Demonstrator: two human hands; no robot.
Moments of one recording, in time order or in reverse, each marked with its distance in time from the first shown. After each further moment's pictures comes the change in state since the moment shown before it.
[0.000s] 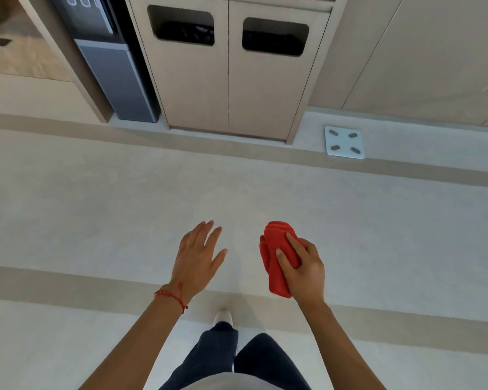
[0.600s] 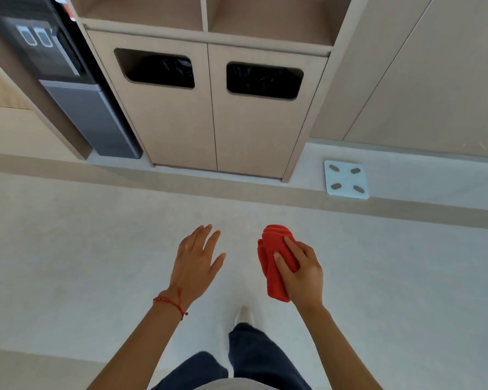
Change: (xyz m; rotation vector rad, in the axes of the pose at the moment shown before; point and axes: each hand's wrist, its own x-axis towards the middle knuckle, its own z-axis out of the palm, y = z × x) left_hand 0.324 -0.022 0.008 0.013 -0.022 -0.027; right_hand 0.328 -0.002 0.012 0.008 -0.006 -0.033
